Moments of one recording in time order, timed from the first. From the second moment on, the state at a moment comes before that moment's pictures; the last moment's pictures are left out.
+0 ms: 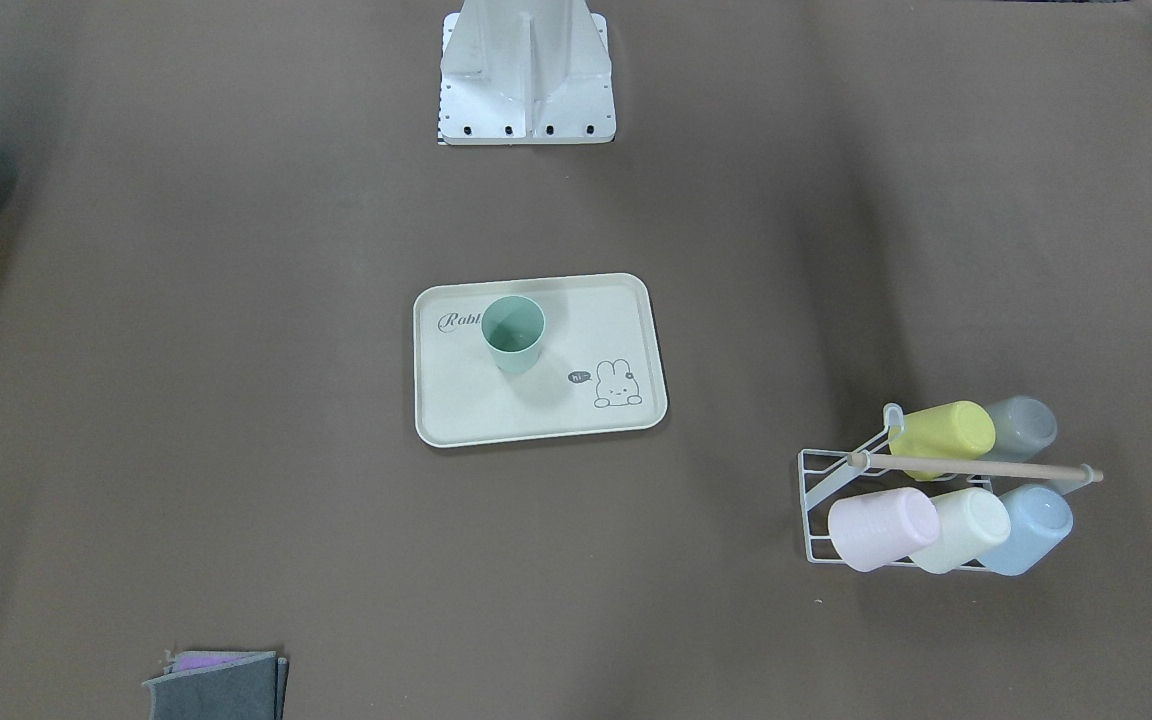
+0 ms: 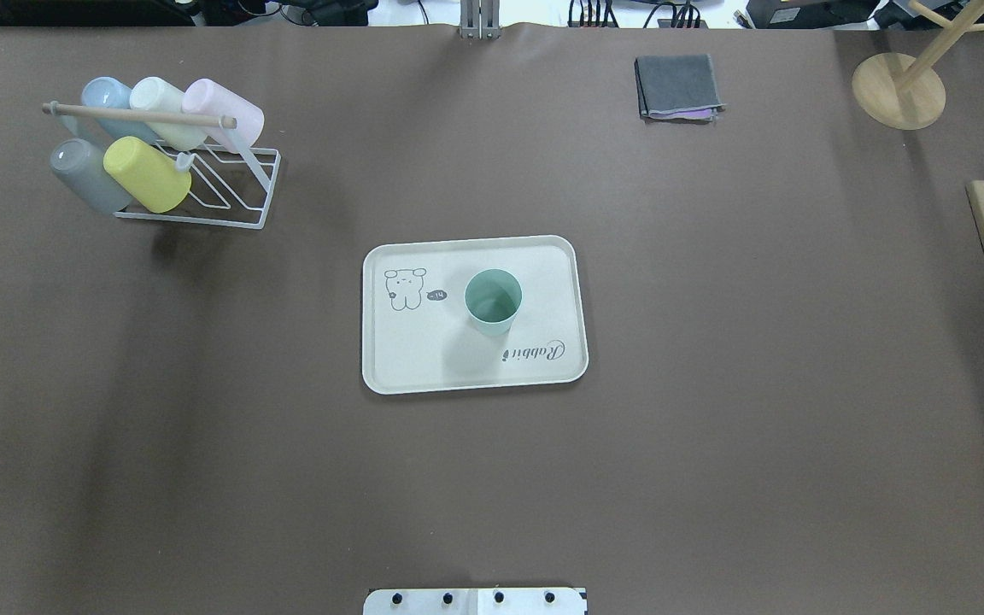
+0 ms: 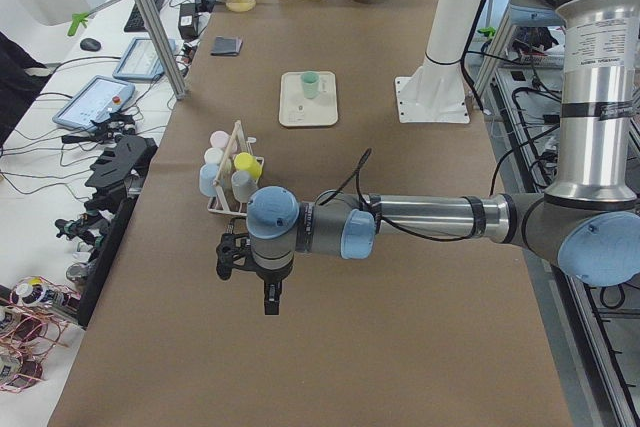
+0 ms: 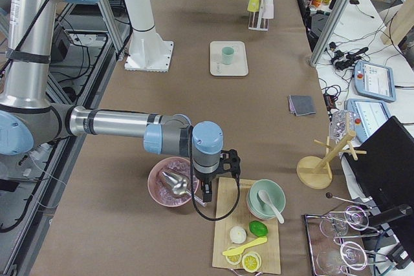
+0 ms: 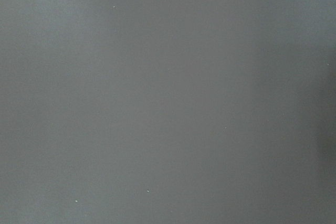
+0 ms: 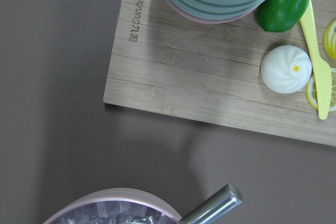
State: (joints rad) left arm -1.62 -1.52 -1.64 -1.67 -2.35 -0.10; right arm 1.61 -1.78 1.77 -1.61 2.29 -0.22
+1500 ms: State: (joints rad) left arm -1.62 -1.52 -1.62 -1.66 -2.38 -0.11; right arm 1.61 -1.78 1.76 -1.61 2.29 -0.22
